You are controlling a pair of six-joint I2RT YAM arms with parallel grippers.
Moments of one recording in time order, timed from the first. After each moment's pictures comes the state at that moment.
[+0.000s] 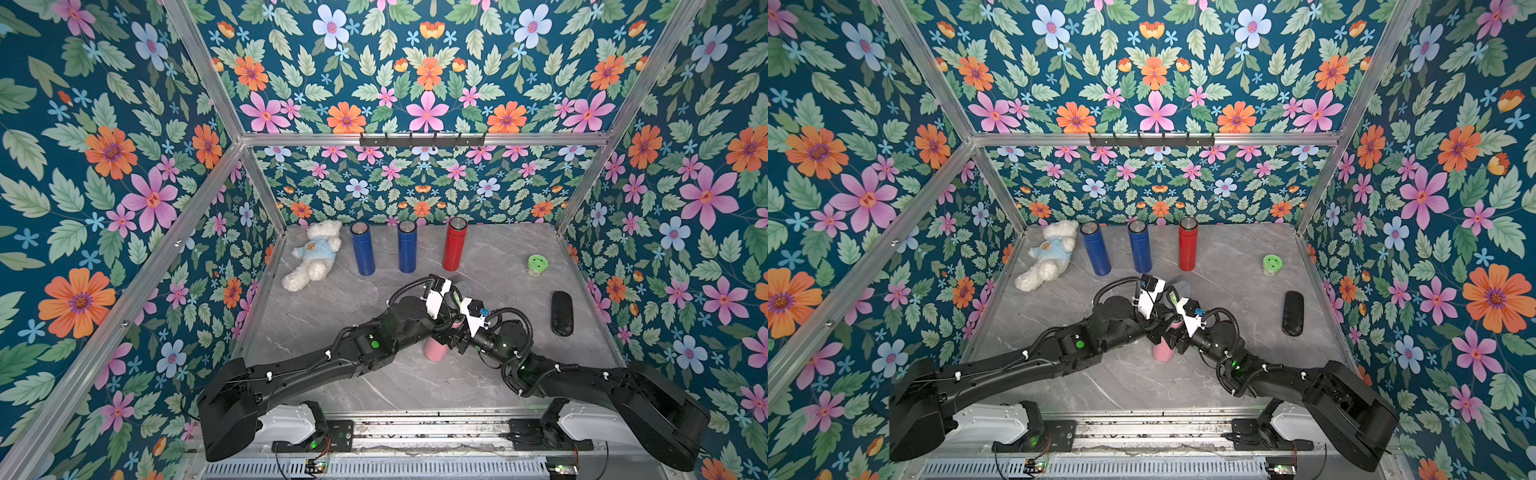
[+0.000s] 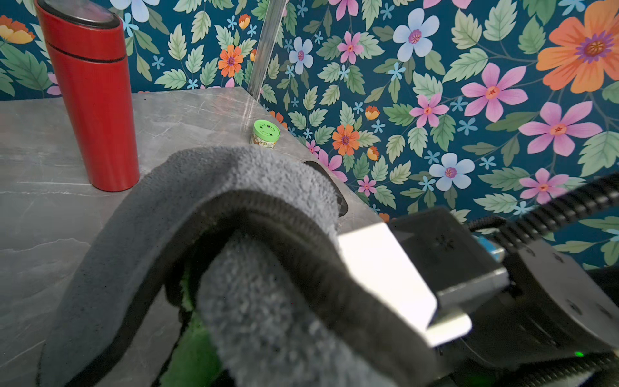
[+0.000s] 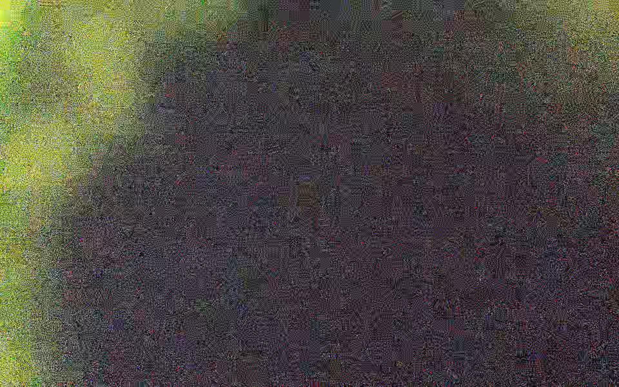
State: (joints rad) left arm -1.08 1.31 0.87 0.10 -0.03 -0.43; right arm 0.77 1.24 0.27 0.96 -0.18 0.12
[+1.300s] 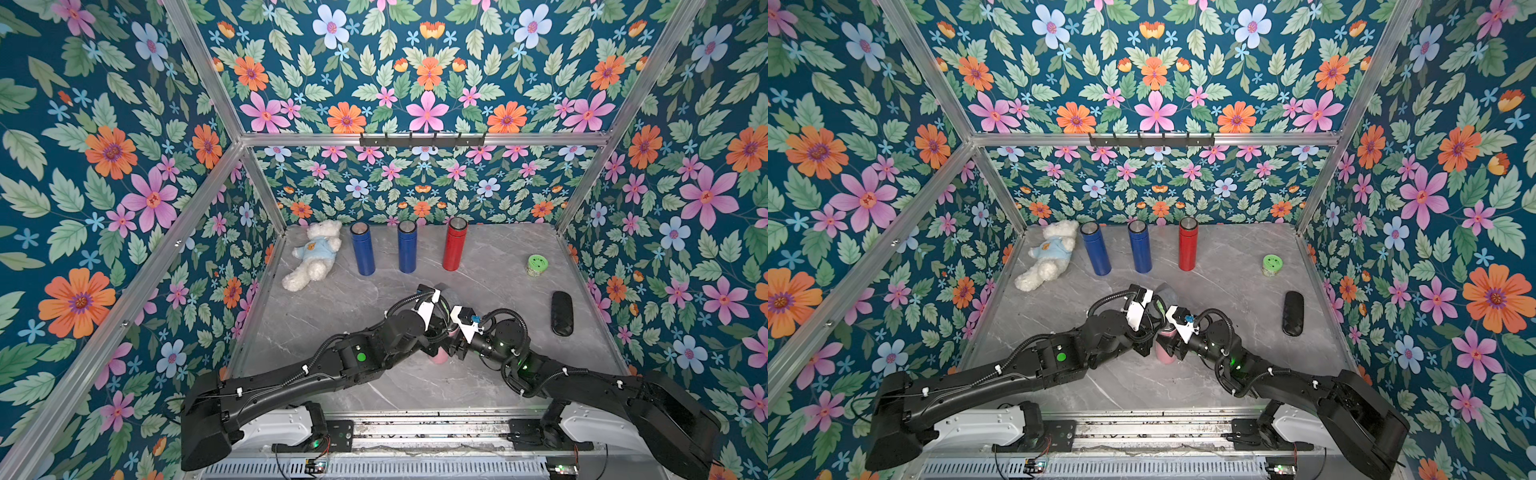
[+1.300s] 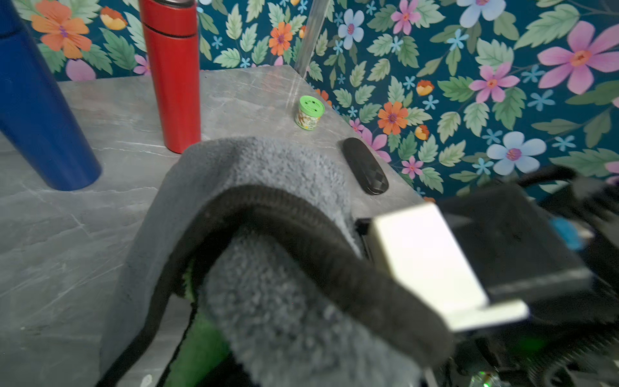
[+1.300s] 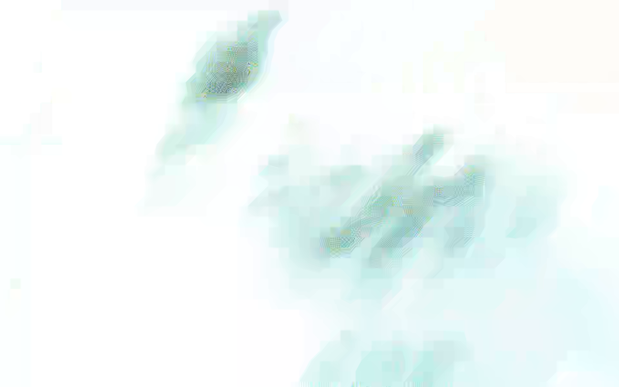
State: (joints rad) left arm -1.15 1.18 0.87 -0.18 -0.26 -0.46; right arm 0.80 1.17 0.32 0.77 -0.24 -0.04
